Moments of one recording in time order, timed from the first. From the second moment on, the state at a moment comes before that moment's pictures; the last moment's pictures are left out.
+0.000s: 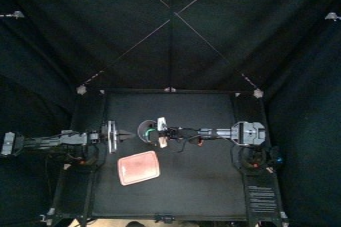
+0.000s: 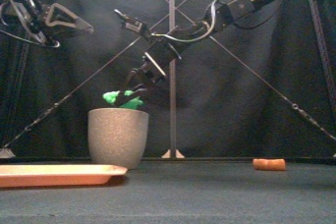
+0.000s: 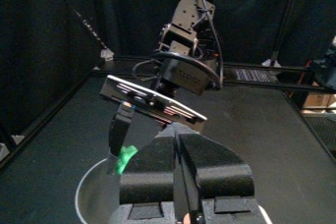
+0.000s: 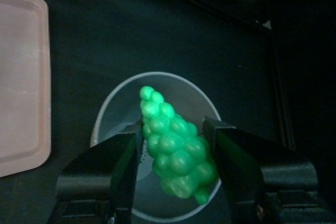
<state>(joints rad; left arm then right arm) 0.16 -0.96 1.19 -0.01 -0.18 0.01 -0.16 0.31 0.13 -0.49 0.14 -0.03</state>
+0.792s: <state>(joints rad) 0.16 -0.96 1.19 -0.01 -0.18 0.00 -0.16 0.23 0.15 -0.49 0.15 -0.02</state>
